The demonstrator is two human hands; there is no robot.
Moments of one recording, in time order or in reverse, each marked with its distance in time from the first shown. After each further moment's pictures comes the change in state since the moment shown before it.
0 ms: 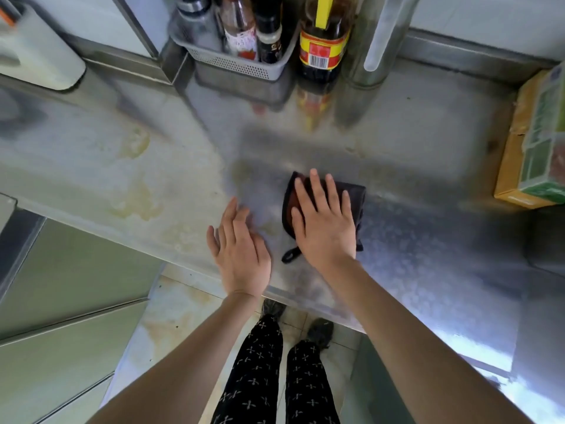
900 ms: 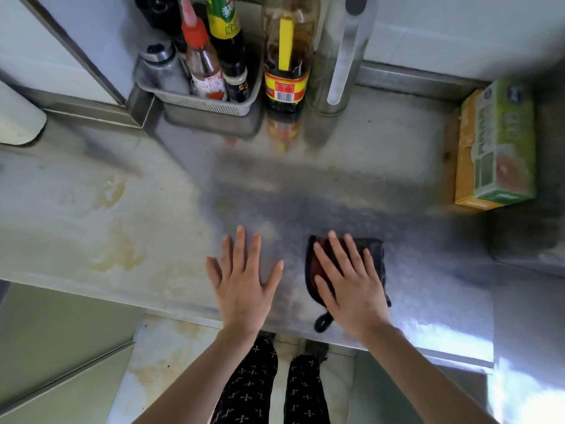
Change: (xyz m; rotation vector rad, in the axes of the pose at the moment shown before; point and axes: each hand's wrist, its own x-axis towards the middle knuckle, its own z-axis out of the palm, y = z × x) left_hand 0.009 0.002 -0.001 0.312 -0.358 0.229; right_hand -0.074 0.043 0.006 -0.072 0.002 0.077
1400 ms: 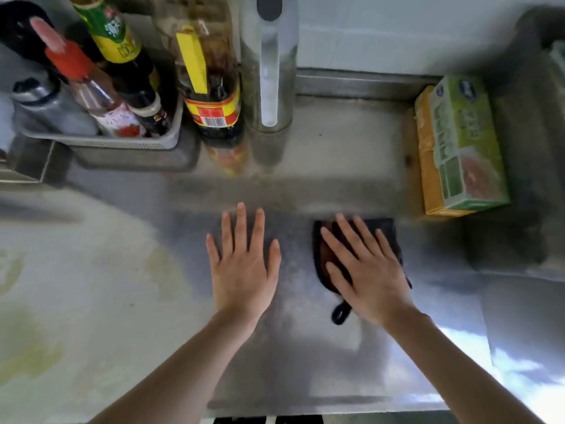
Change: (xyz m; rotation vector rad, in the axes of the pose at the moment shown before) left_hand 0.097 0.073 0.017 0.008 -0.081 0.233; right_hand 0.053 0.089 -0.011 -0.039 0.051 0.074
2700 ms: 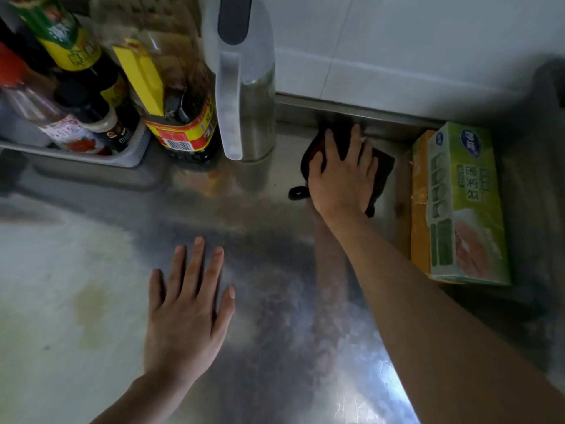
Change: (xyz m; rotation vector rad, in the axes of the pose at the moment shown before) left_hand 0.000 0.004 -0.008 0.095 -0.001 -0.012; right_hand 0.203 0.045 -0.037 0.166 0.216 0.414
